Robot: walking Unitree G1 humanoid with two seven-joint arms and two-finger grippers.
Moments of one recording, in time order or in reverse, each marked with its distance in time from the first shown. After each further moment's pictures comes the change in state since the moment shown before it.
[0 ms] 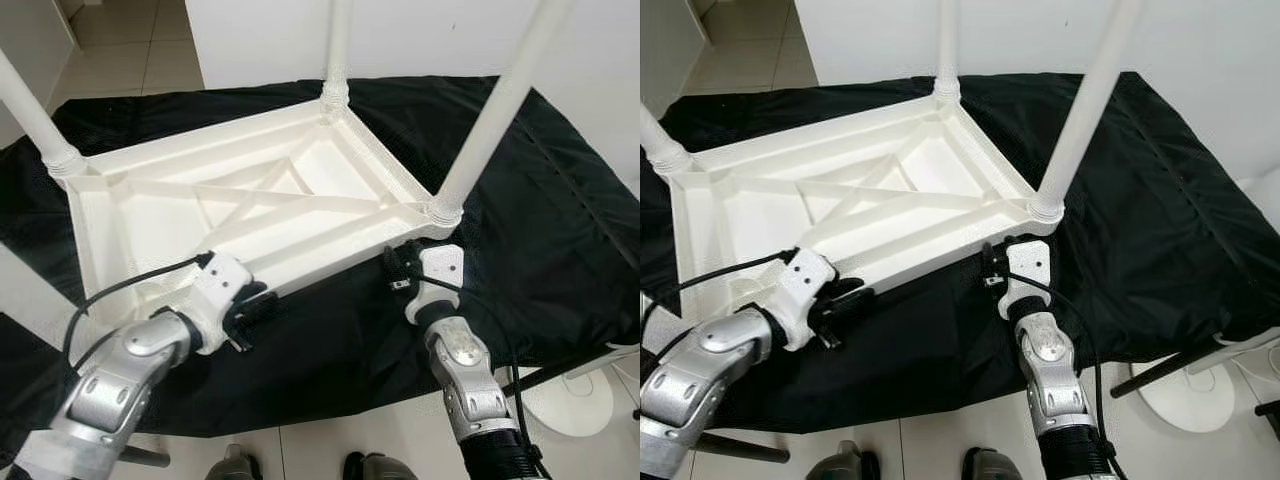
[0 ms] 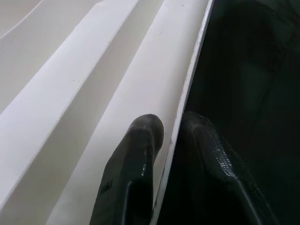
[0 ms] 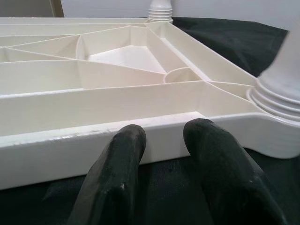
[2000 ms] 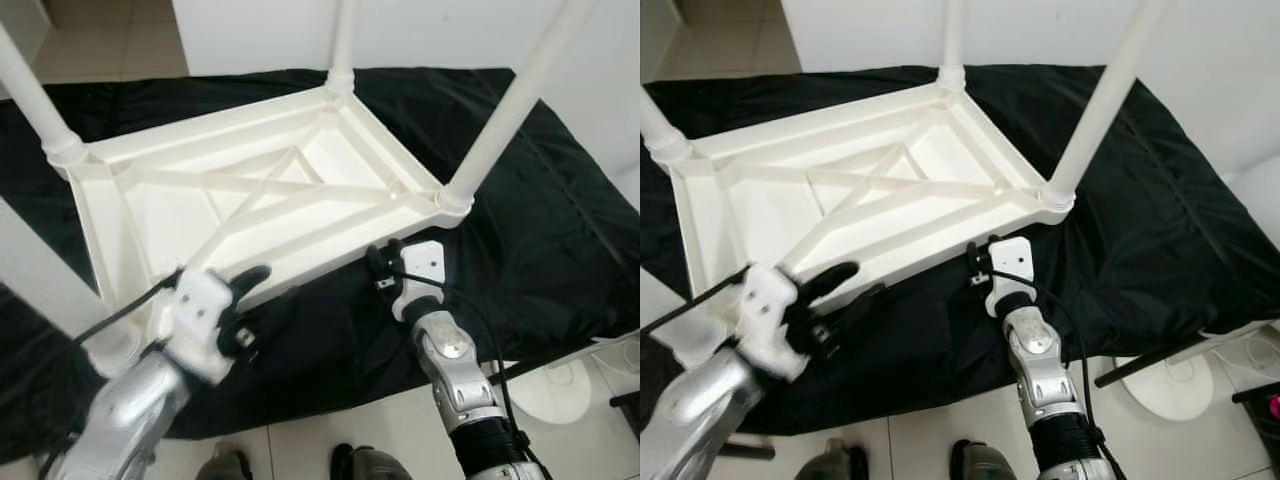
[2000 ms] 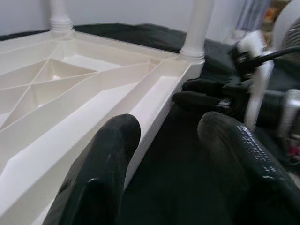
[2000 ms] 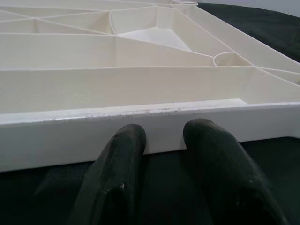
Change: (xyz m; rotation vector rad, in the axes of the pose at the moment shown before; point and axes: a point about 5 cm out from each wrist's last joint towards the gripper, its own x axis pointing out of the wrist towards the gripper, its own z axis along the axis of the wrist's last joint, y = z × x) left arm -0.061 -0.041 0.040 -0.079 -0.403 0.163; right arm 0.015 0.017 -0.002 -0.018 0.007 0.090
